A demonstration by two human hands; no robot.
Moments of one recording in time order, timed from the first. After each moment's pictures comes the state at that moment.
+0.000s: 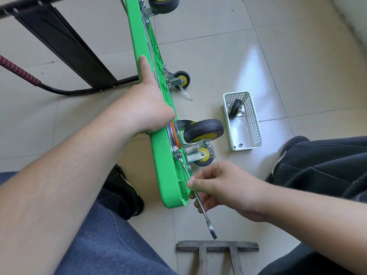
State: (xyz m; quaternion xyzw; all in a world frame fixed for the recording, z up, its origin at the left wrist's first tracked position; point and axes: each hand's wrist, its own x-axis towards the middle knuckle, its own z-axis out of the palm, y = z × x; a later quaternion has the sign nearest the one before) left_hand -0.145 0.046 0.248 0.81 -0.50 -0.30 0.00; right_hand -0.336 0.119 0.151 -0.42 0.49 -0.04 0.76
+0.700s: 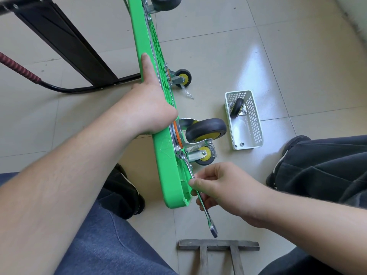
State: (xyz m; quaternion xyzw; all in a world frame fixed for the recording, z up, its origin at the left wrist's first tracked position) left_hand -0.140 0.047 0.242 0.81 -0.50 -0.30 0.01; right_hand -0.330 0.127 0.149 -0.48 0.54 -0.04 0.69
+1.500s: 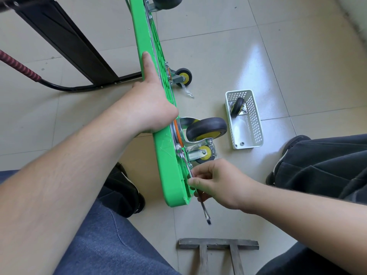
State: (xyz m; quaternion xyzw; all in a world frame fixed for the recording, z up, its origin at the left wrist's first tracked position) left_hand -0.138 0.047 0.238 0.81 -0.50 -0.30 0.02; right_hand -0.331 0.117 0.107 -0.61 0.45 -0.03 0.65
